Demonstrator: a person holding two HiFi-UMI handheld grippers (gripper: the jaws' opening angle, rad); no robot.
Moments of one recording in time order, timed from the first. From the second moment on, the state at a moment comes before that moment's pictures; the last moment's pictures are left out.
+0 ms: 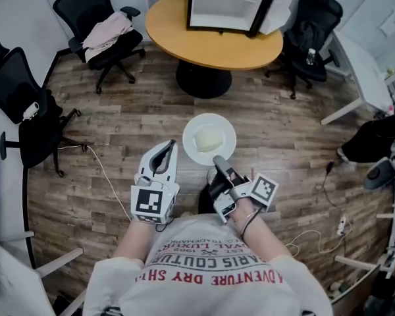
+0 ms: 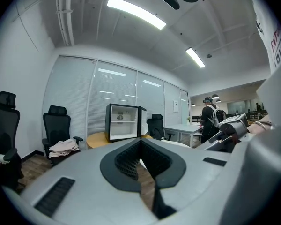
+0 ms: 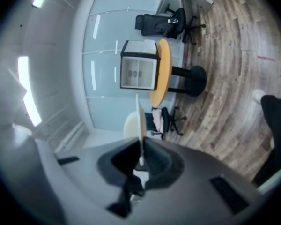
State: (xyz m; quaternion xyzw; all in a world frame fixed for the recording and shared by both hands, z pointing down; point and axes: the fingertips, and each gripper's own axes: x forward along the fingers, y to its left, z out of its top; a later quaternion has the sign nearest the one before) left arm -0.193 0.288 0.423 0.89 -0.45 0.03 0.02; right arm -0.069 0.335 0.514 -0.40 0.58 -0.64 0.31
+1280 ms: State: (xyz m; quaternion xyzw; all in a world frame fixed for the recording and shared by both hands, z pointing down) left arm -0.019 0.013 0.421 0.85 -0.52 0.04 0.04; right arm 0.121 0.042 0.509 -0.37 0.60 -0.65 0.29
